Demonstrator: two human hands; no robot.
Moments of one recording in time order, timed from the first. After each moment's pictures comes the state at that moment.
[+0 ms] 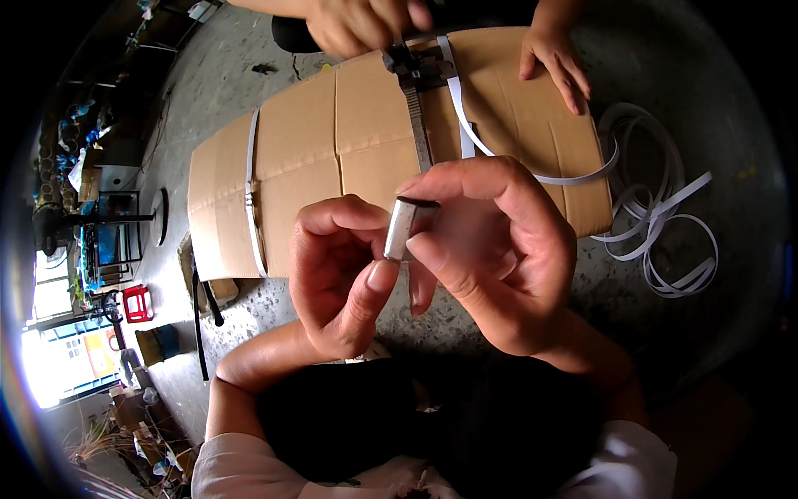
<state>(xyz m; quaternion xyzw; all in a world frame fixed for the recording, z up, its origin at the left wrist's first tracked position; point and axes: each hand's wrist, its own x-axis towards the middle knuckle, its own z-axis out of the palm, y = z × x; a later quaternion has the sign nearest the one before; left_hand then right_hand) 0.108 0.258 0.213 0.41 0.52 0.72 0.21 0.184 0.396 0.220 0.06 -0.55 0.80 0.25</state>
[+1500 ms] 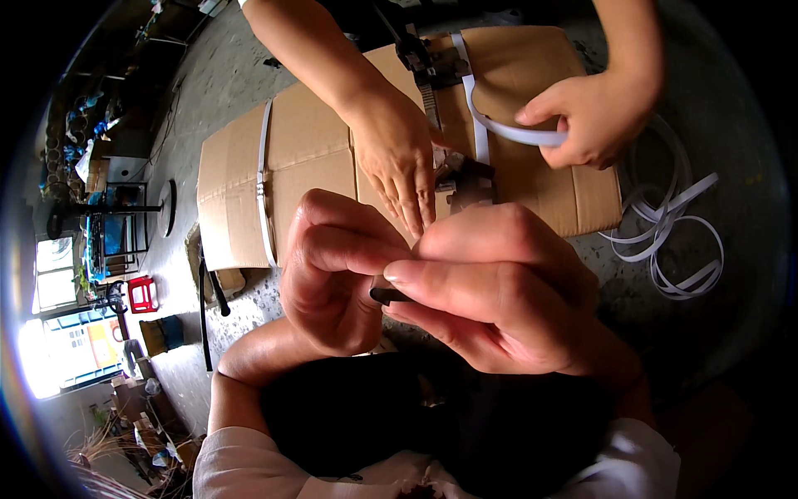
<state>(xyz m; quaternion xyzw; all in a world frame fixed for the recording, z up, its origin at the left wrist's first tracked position) 0.098 0.251 0.238 0.54 0.61 0.57 0.01 0.195 0.394 0.235 0.14 -0.74 0.53 0.38</state>
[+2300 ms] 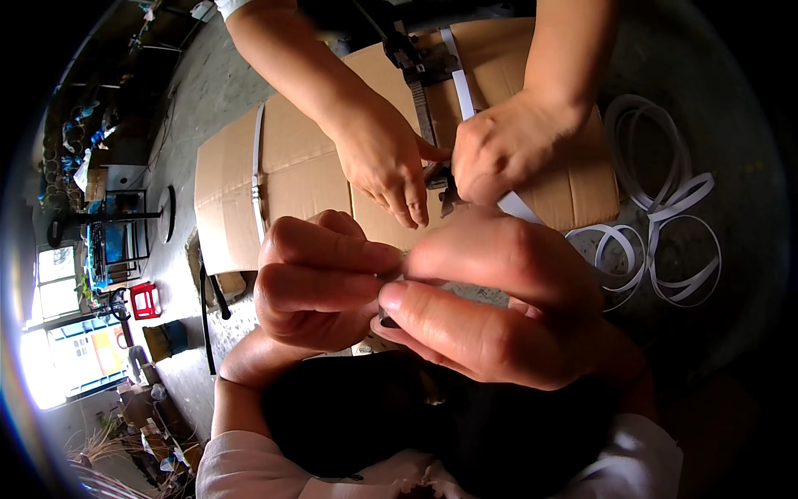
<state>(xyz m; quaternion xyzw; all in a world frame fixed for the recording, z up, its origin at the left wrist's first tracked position) 0.093 0.256 0.233 0.60 0.54 0.59 -0.04 0.193 0.400 0.227 0.22 -0.75 0.45 0.43</state>
